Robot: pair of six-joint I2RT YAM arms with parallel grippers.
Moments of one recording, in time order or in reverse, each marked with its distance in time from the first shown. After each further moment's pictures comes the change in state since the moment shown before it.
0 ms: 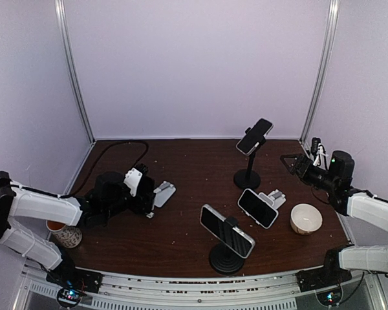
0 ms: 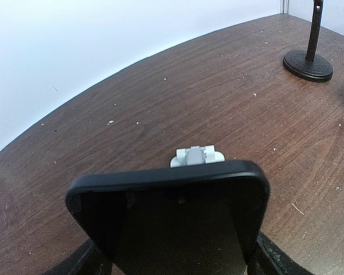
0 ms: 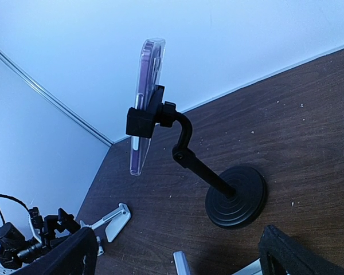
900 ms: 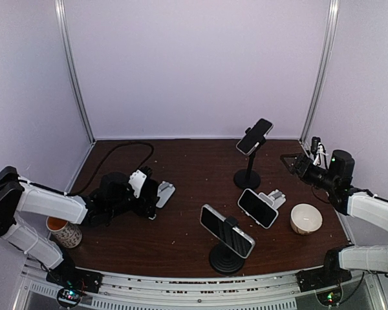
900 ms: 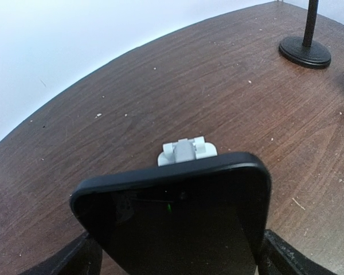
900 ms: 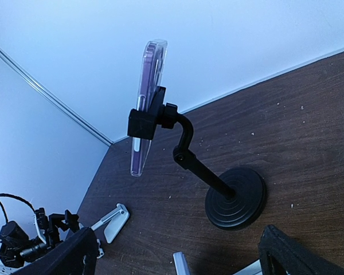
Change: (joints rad) left arm 0.004 0.059 0.023 -0.003 0.027 0.004; right arm 0.000 0.000 0.010 -0.009 0.000 -0.010
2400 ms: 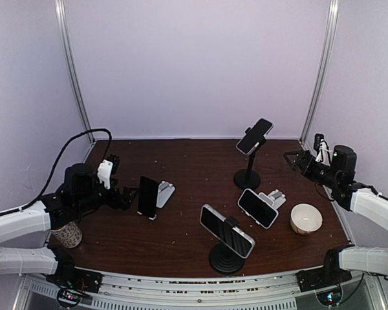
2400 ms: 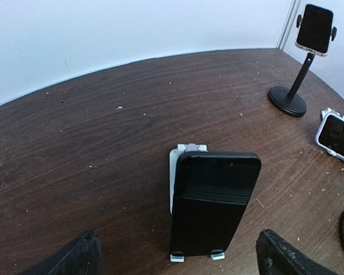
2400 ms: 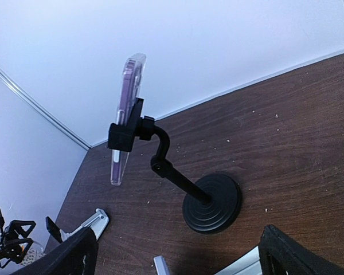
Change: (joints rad) left arm 0.155 -0.491 -0.001 -0.430 0.192 -0.216; right arm -0.016 -0.024 0.071 -0.161 0.087 -0.075
